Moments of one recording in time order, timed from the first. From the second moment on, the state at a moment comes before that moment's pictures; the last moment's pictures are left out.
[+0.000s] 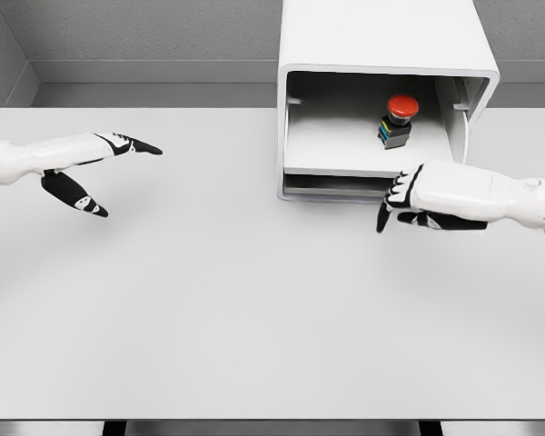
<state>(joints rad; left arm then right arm) -0.75 0.88 -0.75 -1.24 0.10 -0.61 -0.61 -0.43 -0.91 0.41 -1.73 0.09 -0.61 0.61</state>
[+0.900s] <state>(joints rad) -0.75 0.88 -0.75 -1.24 0.09 -0.61 -0.61 -0.57 -0.82 0.48 -1.50 0.13 -0.61 0.61</state>
